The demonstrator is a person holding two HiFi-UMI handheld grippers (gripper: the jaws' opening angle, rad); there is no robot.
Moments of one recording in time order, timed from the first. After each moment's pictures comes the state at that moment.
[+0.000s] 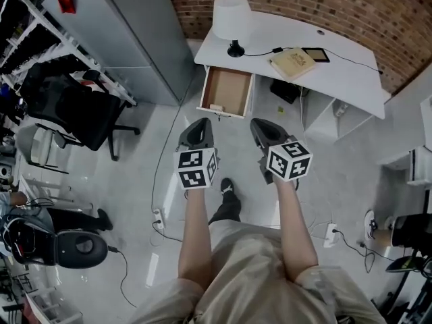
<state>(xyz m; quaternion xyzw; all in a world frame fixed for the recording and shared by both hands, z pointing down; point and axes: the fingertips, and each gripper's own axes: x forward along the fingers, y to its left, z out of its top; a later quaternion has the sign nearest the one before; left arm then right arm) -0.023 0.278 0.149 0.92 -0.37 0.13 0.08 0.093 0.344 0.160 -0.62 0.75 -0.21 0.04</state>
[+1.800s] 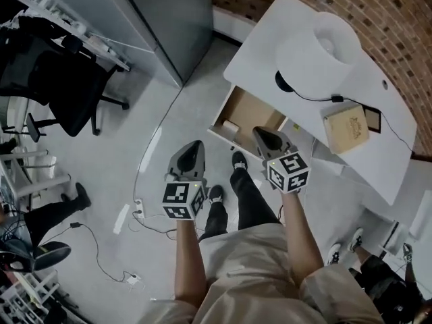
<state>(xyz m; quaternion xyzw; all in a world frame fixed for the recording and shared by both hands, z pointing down) -0.033 -0.040 0.312 0.87 -0.42 0.15 0.22 0.125 -0.037 0.340 -0.51 0.81 -0.25 -0.16</state>
